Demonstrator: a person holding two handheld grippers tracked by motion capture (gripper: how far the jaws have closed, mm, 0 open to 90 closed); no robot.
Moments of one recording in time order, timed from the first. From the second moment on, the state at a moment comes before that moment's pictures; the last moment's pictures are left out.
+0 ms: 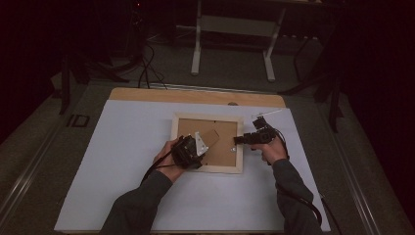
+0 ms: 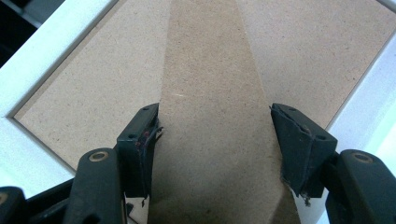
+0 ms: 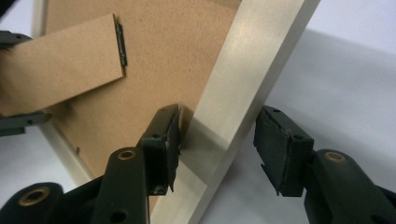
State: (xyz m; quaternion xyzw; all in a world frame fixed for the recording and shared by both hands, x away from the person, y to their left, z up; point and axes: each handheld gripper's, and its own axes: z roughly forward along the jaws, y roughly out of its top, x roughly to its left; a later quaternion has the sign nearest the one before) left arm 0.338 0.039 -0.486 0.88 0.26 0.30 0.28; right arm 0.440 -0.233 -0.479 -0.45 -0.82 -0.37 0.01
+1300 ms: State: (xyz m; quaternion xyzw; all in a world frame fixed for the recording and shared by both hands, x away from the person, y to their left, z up) left arm 0.353 0.067 -0.479 0.87 0.32 0.14 0.35; right arm 0.430 -0.231 -0.469 -0.44 -0.81 -0.39 -0.01
